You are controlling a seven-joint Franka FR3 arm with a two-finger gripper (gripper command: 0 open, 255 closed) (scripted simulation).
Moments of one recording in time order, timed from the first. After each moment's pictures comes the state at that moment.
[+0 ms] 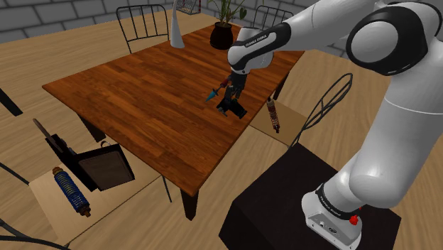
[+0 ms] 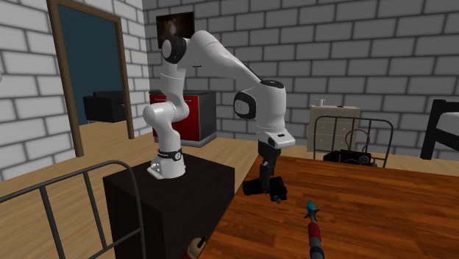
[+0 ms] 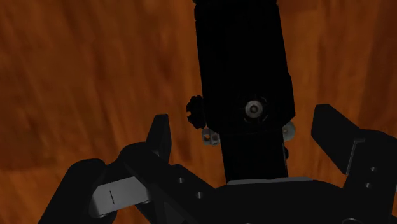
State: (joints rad) arm 0.03 0.31 -0.15 -1.99 0.19 2.24 -0.45
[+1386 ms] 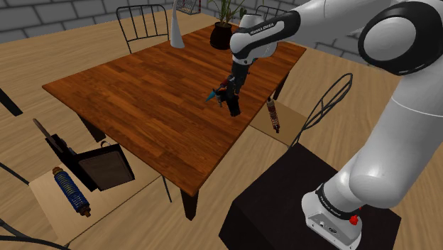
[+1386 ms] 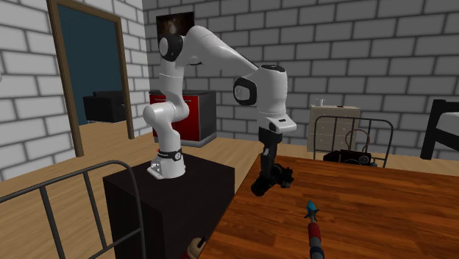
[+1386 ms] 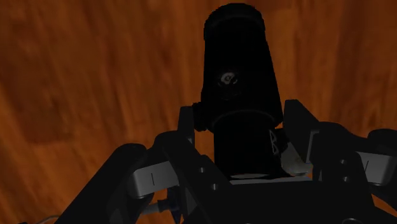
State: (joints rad) arm 0.03 0.25 -0.15 -1.95 0.17 2.14 -0.43
